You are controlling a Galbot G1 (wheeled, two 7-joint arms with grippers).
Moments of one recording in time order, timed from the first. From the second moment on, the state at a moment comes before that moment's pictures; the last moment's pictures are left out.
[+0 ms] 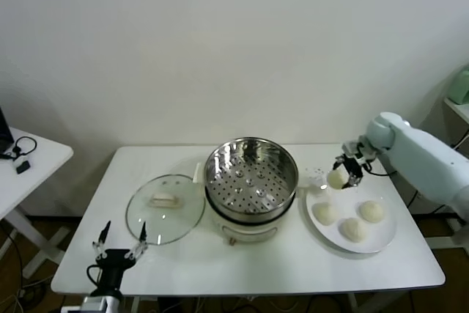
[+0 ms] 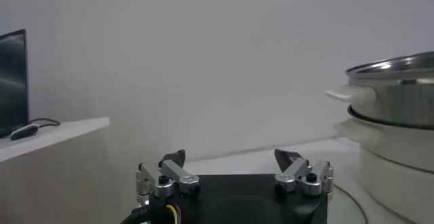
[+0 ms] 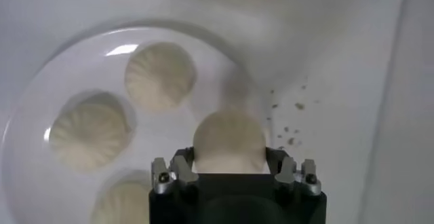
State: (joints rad) left arm 1.66 -1.46 -0.69 -1.92 0.00 -0.17 0.00; right arm 0.28 0.80 -0.93 0.99 -0.12 0.17 -1.17
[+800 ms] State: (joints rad) left arm 1.67 -1.47 -0.69 -1.95 0.03 -0.16 0.00; right arm 0.53 0.98 -1.10 1.35 -0.30 0.36 -1.16
